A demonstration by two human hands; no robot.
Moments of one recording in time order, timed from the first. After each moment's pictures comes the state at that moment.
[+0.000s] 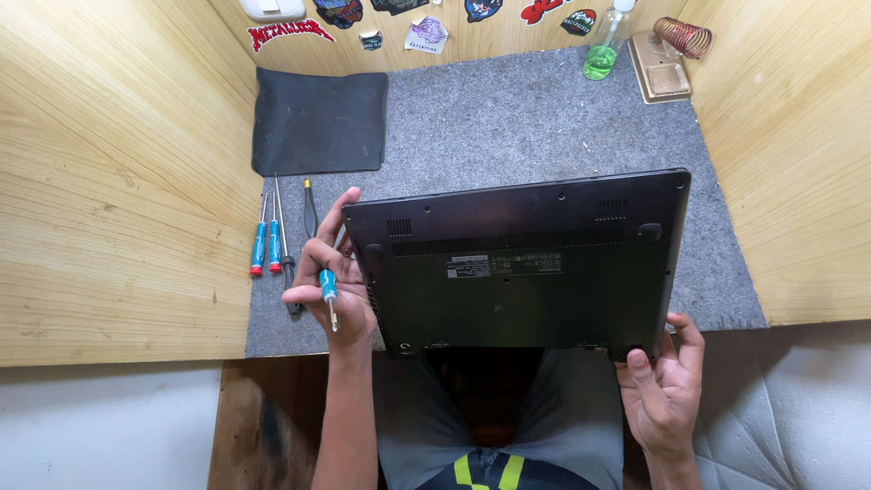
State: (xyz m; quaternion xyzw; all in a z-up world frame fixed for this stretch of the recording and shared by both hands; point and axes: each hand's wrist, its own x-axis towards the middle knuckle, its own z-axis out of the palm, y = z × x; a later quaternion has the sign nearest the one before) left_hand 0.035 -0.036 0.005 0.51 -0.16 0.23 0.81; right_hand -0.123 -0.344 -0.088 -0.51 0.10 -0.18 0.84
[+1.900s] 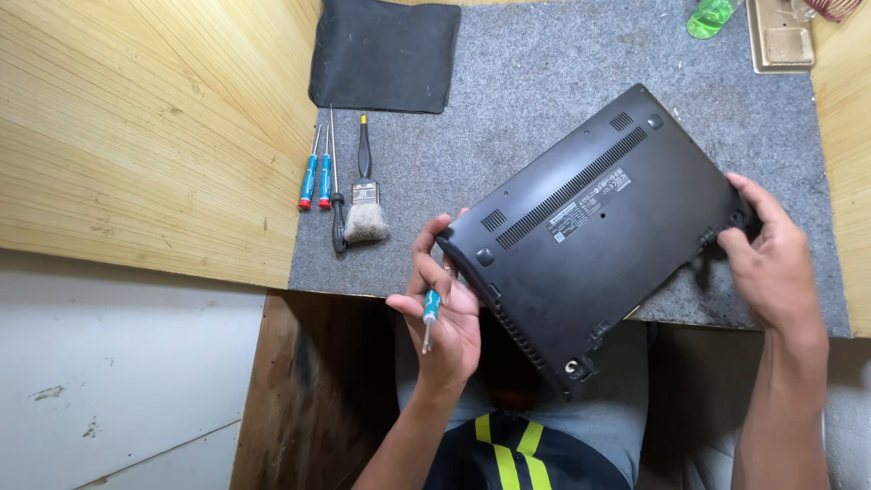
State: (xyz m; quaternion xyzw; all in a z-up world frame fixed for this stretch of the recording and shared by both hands) left_hand -0.050 -0.086 -0.007 0.35 -0.06 0.17 0.92; right_hand 0.003 -0.390 -0.010 -0.87 0.10 -0.04 0.48
